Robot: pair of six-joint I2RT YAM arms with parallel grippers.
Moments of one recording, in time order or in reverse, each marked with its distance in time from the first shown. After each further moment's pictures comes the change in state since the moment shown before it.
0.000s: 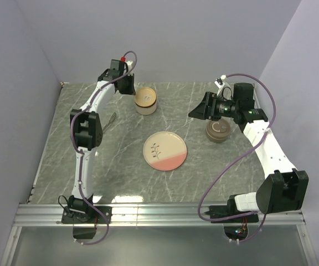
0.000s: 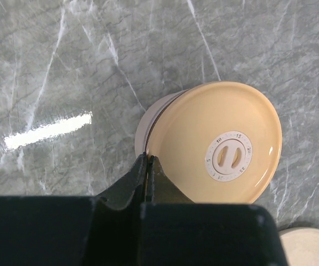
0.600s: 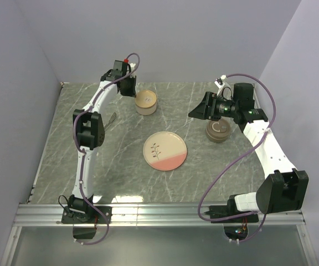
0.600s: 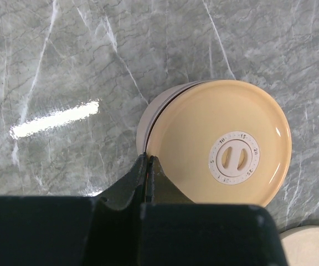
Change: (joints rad) left arm -0.021 0.040 0.065 -0.077 -0.039 0.030; right arm 0.000 0.000 -0.001 0.000 -0.003 0.011
